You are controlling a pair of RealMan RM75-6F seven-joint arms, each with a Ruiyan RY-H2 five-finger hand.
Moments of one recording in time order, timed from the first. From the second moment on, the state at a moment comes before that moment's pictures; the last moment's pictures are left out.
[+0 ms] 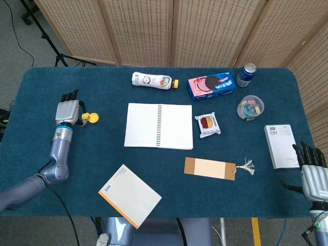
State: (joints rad) left arm -0.85 -1.60 -0.29 -0.96 0.66 0.80 0.40; right arm 0.09 -1.13 0.11 -1.57 -1.37 1.41 -0.11
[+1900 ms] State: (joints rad) left arm -0.78 -1.49 -0.33 -1.18 0.75 0.87 0.36; right arm 0.09 -1.13 0.11 -1.56 -1.36 1.42 -0.09
